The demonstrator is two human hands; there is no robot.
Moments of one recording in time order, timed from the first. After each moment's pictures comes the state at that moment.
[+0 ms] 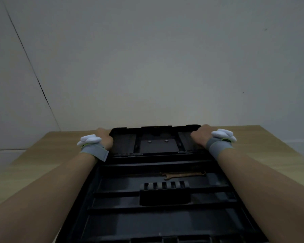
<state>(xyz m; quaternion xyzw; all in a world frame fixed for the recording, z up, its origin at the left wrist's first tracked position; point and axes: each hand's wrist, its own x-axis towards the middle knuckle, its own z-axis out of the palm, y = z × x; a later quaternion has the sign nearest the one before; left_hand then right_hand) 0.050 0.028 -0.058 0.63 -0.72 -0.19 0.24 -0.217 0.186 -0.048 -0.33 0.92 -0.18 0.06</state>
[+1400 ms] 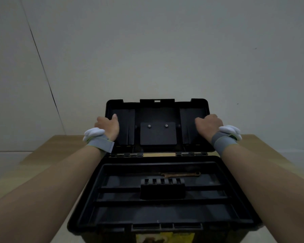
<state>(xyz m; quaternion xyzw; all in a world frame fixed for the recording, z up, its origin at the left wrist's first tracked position) 0.039 0.048 -0.009 0.63 -0.59 -0.28 0.43 -0.212 0.201 -0.005 -0.24 0.89 -0.39 -0.01</state>
